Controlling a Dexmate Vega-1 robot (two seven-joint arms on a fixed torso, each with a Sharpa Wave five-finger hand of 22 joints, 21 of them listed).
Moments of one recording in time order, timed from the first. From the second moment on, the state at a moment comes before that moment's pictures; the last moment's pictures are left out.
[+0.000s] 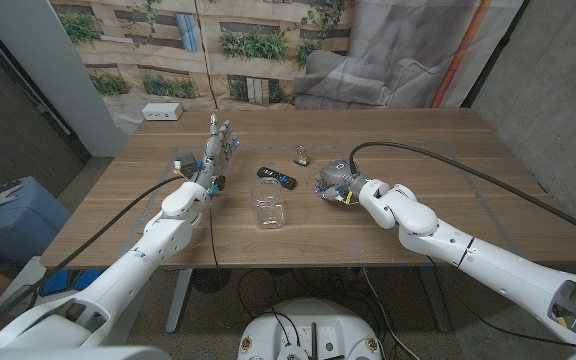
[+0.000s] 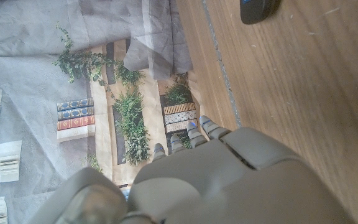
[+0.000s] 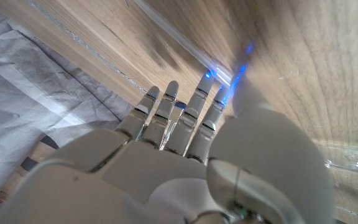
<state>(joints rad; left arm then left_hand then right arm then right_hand) 0.84 0.51 0.37 -1.30 -0.65 -0.29 -0.03 -0.01 0.06 -0.18 0.16 0.32 -0.17 -0.22 0.20 0.21 -0.14 -0.15 0.21 0.20 -0.06 -0.04 0.19 0.20 -0.05 -0.04 0.22 0.20 -0.71 -0.71 -0.87 -1.81 -1.03 -0.26 0.23 0.92 0.02 0.39 -0.17 0.18 0.81 -0.22 0.52 0.25 0.95 -0.22 0.25 0.25 0.45 -0.05 0.43 0.25 0.39 0.00 0.19 0.16</state>
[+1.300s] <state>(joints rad) 0.84 0.51 0.37 -1.30 -0.65 -0.29 -0.03 -0.01 0.06 -0.18 0.16 0.32 -0.17 -0.22 0.20 0.21 -0.14 -0.15 0.21 0.20 -0.06 -0.04 0.19 0.20 -0.05 -0.04 0.22 0.20 -0.70 -0.73 -0.86 -1.80 -1.01 -0.21 0.18 0.94 0.04 0.35 -0.16 0.18 0.84 -0.22 0.58 0.29 1.02 -0.22 0.27 0.28 0.48 -0.05 0.47 0.26 0.40 -0.01 0.19 0.16</state>
